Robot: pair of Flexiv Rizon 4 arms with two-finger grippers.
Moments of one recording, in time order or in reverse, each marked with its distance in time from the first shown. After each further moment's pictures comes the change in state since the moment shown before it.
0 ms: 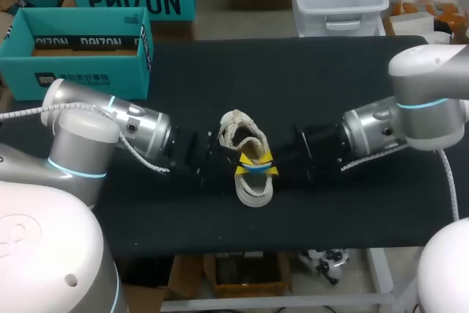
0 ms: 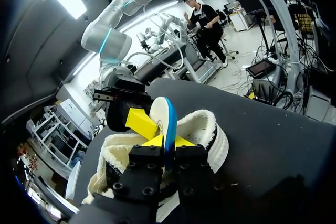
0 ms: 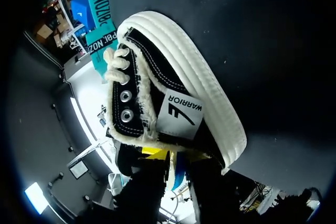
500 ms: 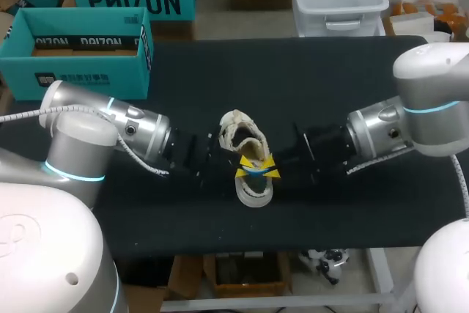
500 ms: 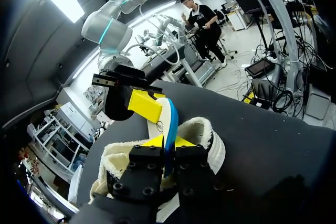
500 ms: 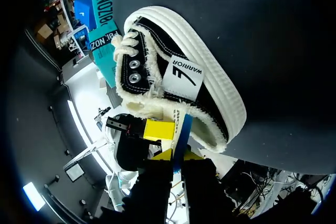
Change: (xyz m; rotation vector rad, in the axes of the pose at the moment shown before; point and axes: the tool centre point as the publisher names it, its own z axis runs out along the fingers) left arm 0.004 -0.012 0.000 0.011 0.000 0.025; right arm 0.002 -0.033 -0.003 -0.058 -0.030 0.004
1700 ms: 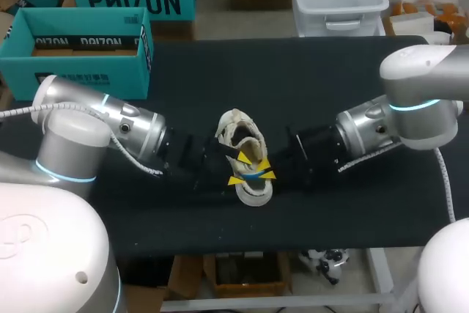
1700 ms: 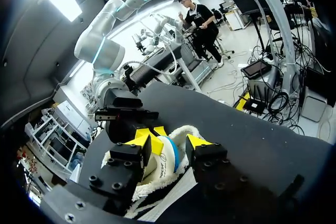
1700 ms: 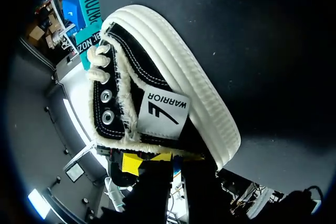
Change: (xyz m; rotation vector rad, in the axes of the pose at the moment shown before) left arm 0.007 -0.012 -0.015 -0.016 0.027 -0.015; right arm -0.015 0.034 0.015 0.083 -0.040 0.028
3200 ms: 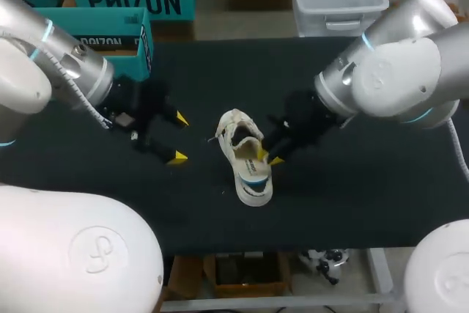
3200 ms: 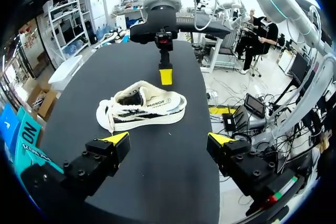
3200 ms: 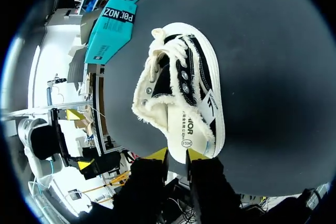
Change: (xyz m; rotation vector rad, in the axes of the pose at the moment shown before) left arm -0.004 -0.037 -0.154 -0.502 -0.007 -0.801; right arm 0.025 -0.022 -0.026 -0.267 -0.505 -0.458
